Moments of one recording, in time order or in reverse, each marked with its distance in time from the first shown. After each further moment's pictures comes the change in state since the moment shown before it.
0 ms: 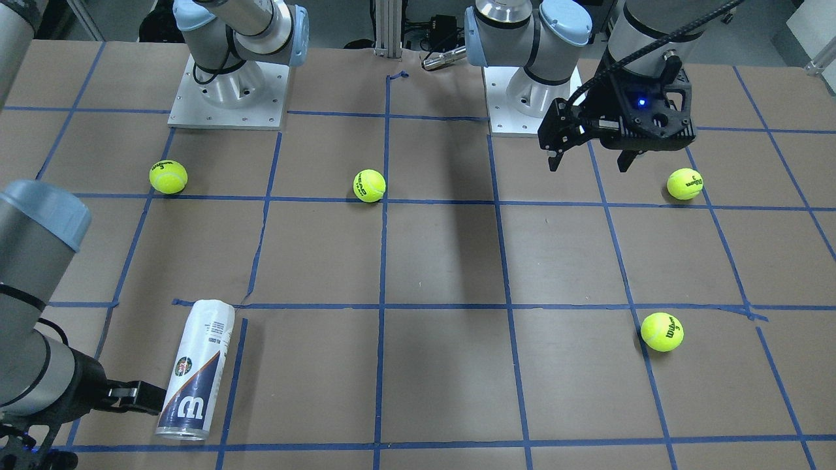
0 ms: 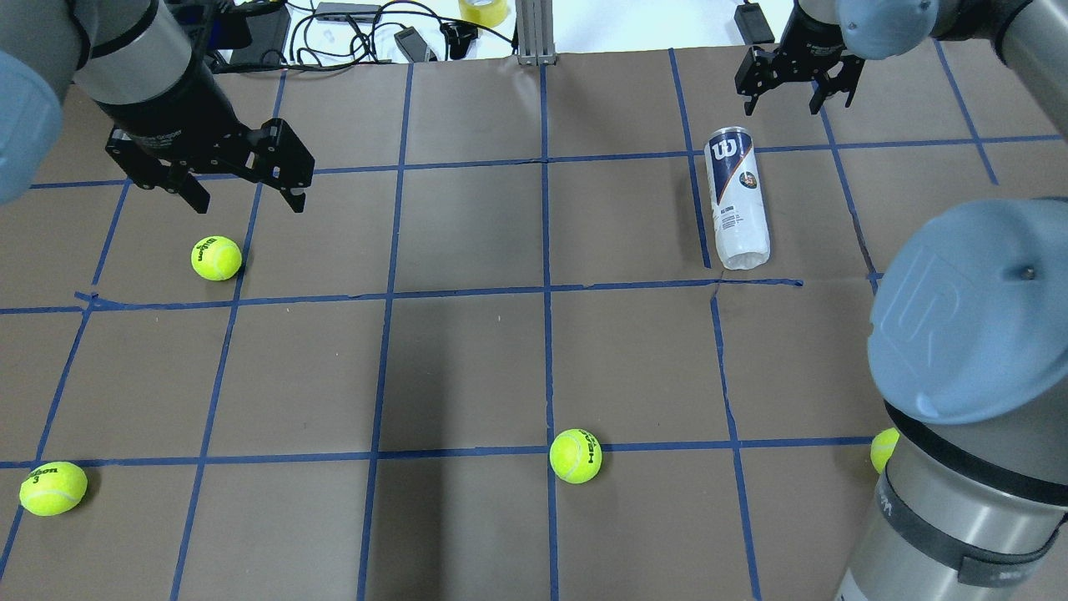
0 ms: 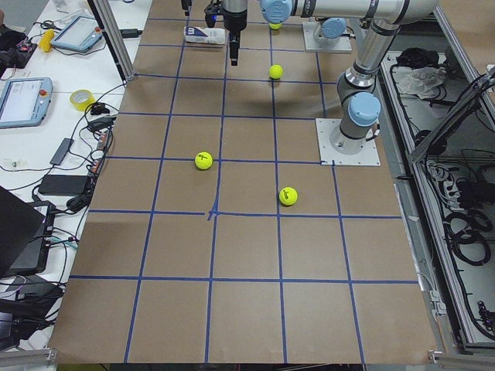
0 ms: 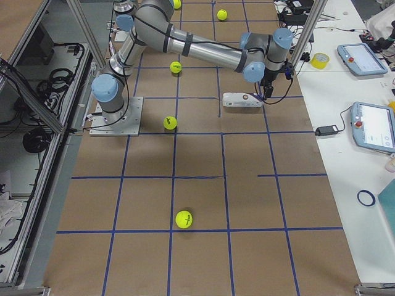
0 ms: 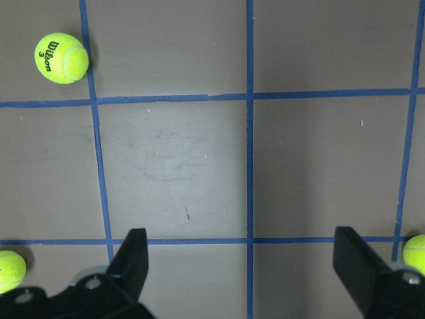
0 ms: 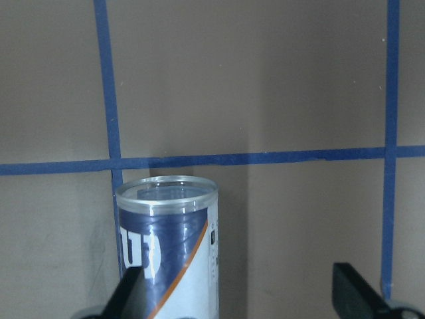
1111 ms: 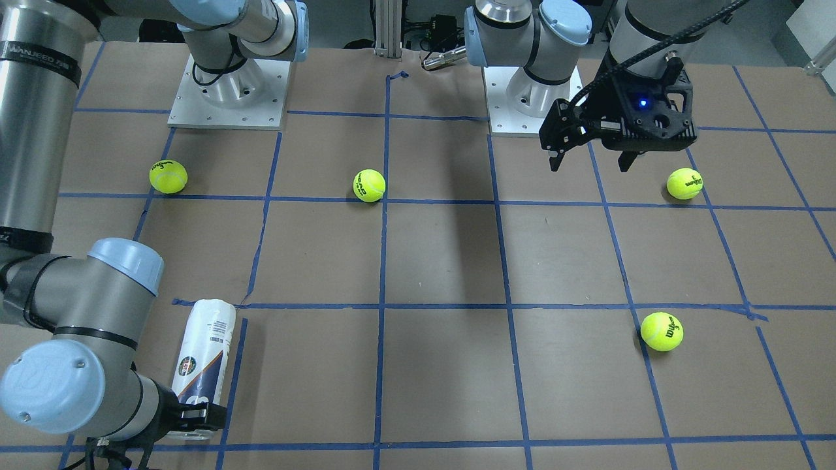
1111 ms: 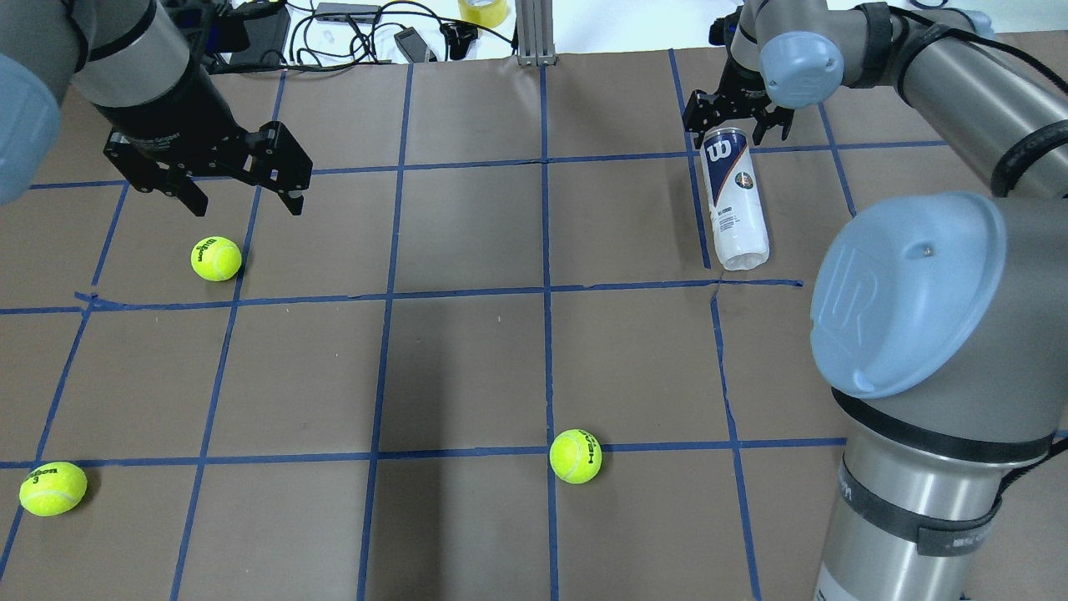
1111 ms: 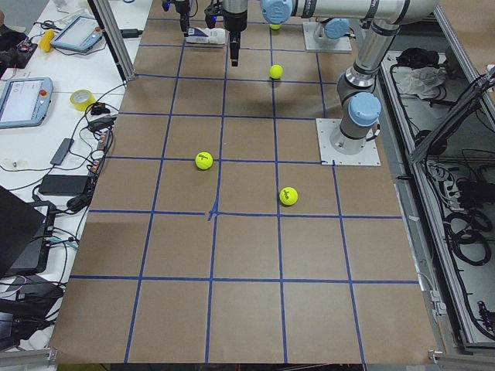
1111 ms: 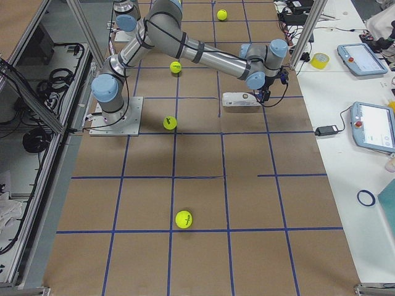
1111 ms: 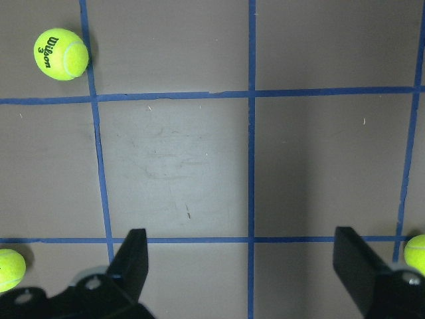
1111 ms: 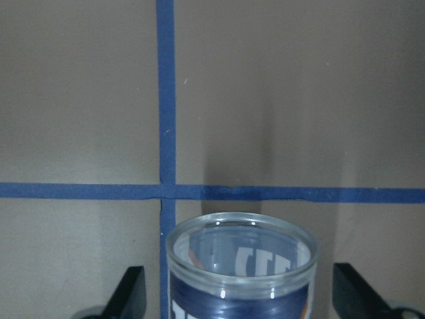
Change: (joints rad) left arm 0.005 0.000 -0.007 -0.003 0.001 0.000; right arm 0.068 0.091 0.017 -0.086 -0.009 0.015
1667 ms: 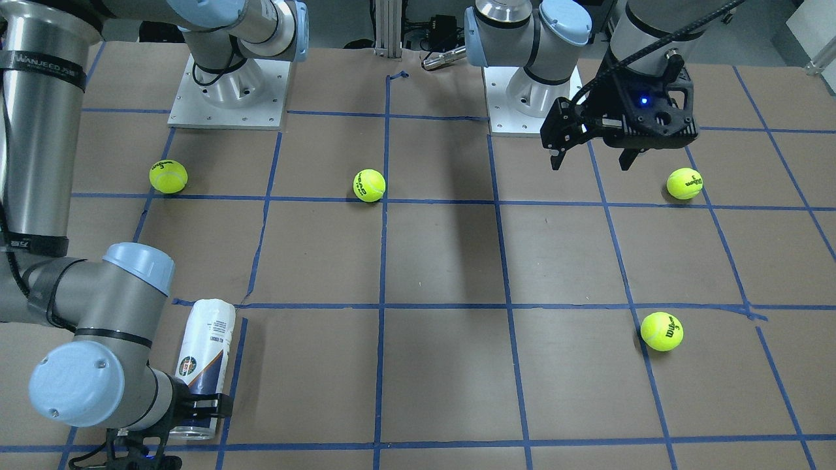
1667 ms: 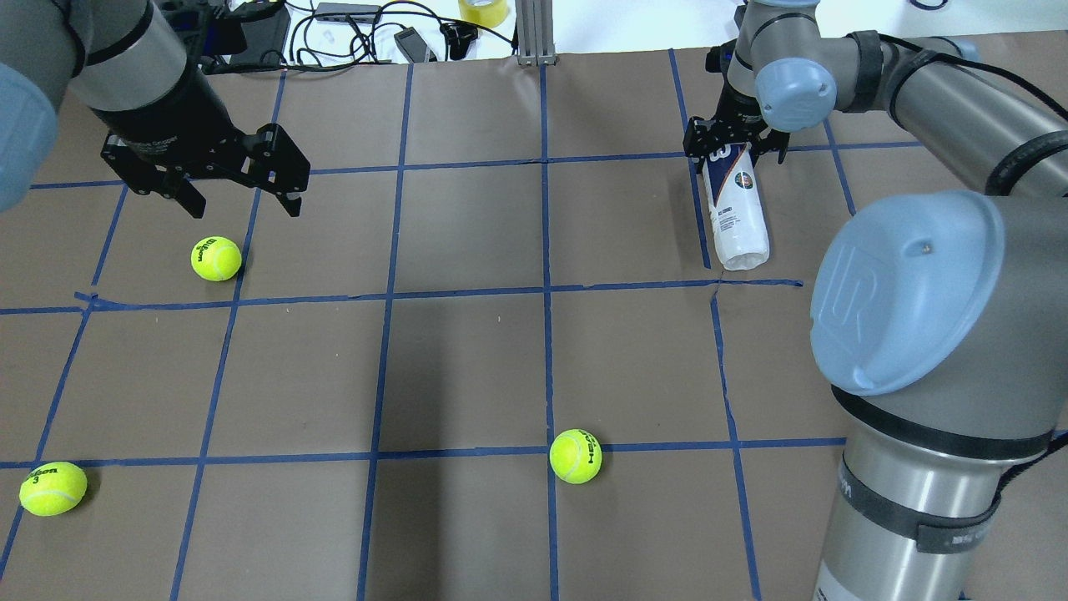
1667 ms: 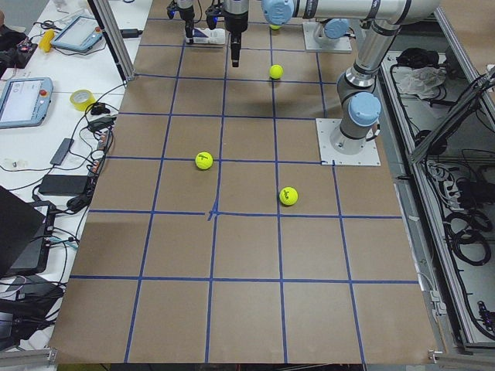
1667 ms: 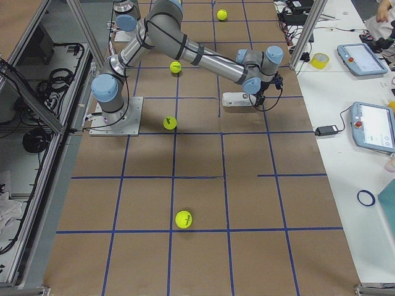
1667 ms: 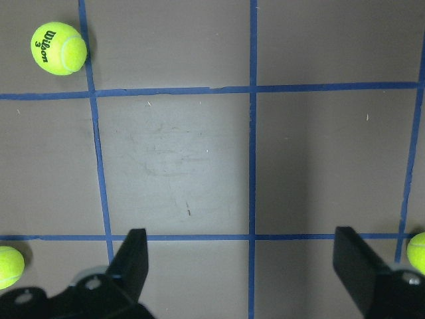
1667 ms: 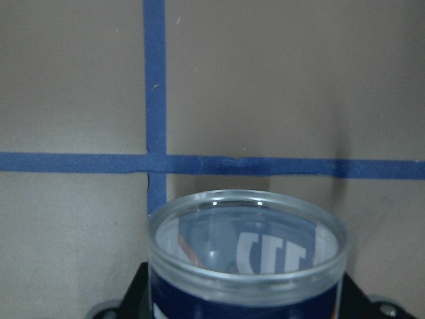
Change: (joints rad) left arm 0.008 0.010 -0.005 0.009 -0.004 0.000; right arm -0.003 0.005 0.068 -0.034 0.002 -0.010
